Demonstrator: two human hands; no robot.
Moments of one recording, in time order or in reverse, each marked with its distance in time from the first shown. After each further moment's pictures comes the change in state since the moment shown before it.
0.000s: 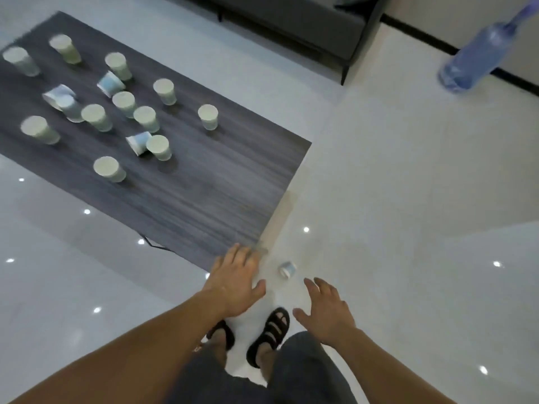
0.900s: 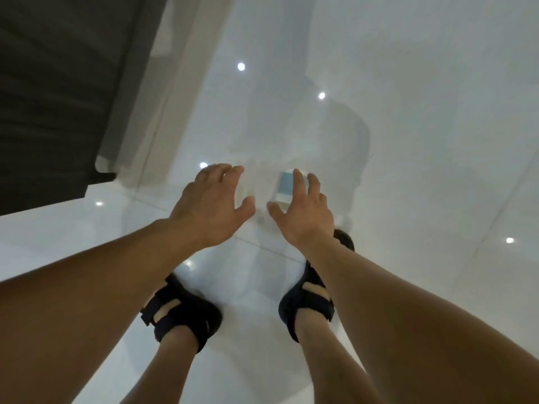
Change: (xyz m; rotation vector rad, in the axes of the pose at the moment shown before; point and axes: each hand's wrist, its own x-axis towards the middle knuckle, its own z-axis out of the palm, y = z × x) left_hand 0.348 0.055 0.485 -0.097 -0.205 -0.152; right_hand 0.417 0.274 0.389 0.292 0.047 0.148
